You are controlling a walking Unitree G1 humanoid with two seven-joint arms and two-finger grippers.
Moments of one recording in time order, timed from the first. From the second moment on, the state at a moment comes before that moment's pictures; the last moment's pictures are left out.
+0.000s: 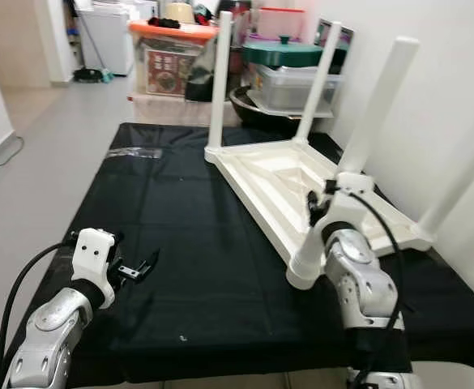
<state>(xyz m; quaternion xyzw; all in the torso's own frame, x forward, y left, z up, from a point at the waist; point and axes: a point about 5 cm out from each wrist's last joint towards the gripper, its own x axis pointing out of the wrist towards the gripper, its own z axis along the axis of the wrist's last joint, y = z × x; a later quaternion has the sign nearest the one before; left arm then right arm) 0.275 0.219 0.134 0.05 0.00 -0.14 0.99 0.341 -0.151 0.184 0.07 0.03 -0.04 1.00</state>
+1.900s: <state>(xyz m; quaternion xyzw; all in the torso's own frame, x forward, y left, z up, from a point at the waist) 0.238 0.180 0.154 0.02 -0.04 -0.17 0.98 0.301 -0.158 0.221 0.01 -0.02 0.25 0.97</state>
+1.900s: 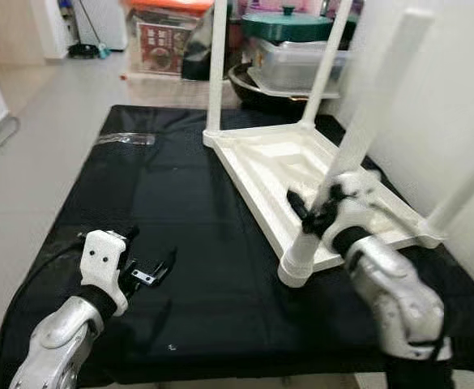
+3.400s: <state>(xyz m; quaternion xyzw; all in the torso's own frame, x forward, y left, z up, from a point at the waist) 0.221 0.176 0.153 -0.01 -0.02 -0.11 0.99 0.313 -0.162 0.250 0.03 -0.07 0.22 0.97</state>
